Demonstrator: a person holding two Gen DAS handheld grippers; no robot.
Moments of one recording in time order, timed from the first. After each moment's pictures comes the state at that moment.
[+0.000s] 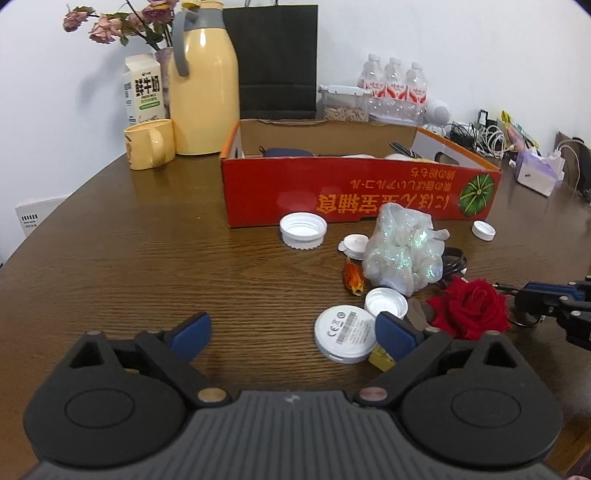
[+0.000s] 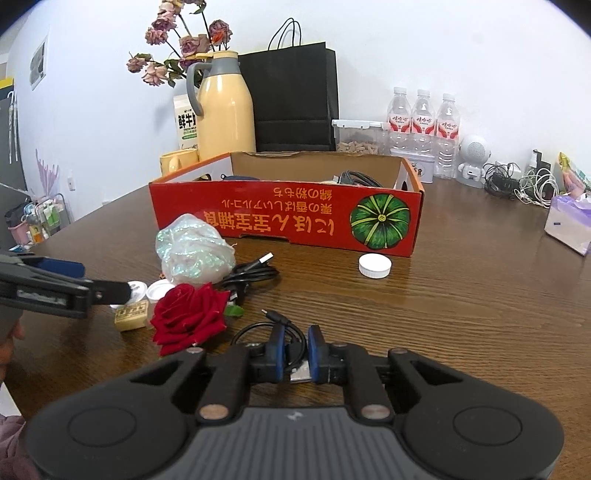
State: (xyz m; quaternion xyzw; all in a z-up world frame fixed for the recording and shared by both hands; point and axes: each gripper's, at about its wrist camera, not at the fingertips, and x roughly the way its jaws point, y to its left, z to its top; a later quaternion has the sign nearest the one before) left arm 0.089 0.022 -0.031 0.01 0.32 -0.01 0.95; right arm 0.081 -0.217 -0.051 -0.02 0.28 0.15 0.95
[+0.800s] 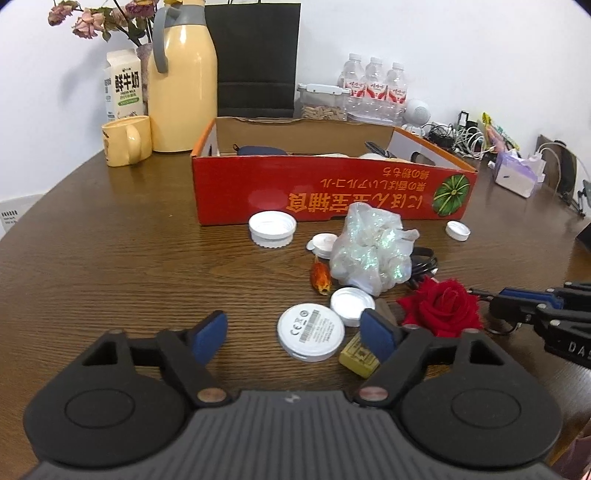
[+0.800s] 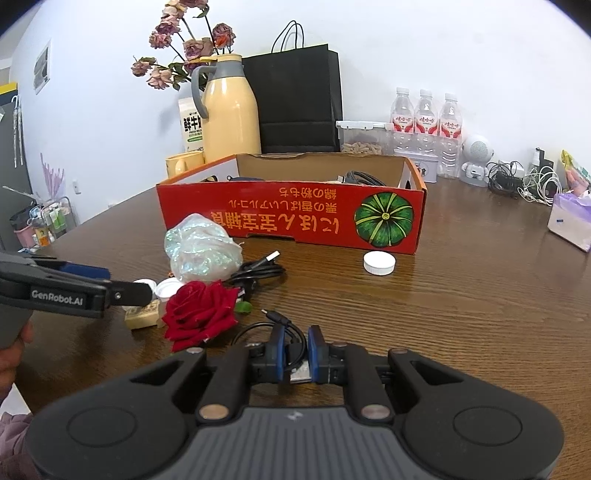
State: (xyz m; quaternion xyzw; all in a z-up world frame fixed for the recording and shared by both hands) left arm 0.089 0.016 -0.029 -0.01 0.32 -0.05 0.95; right arm 0.076 -0.216 -0.051 -0.01 0.28 0.16 0.95
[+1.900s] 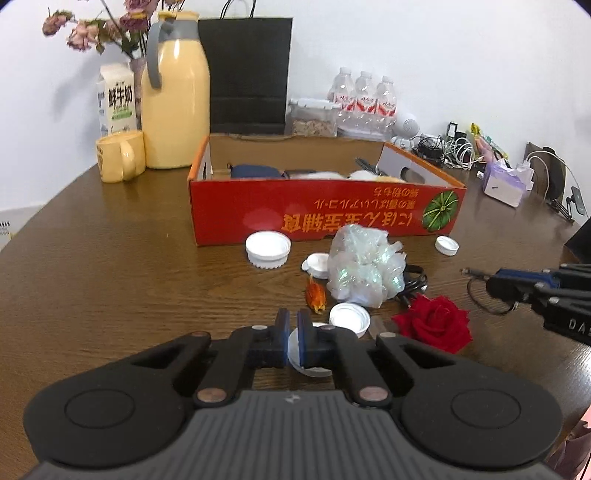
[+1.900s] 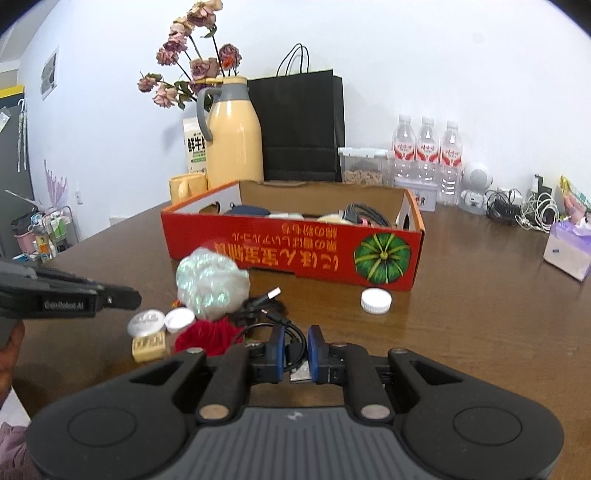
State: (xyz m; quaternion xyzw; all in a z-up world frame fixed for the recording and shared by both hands) left arm 0.088 0.019 -0.018 -0.01 0.31 -0.07 0.95; right arm 0.078 -0.214 -0.029 -0.02 0.25 0.16 0.95
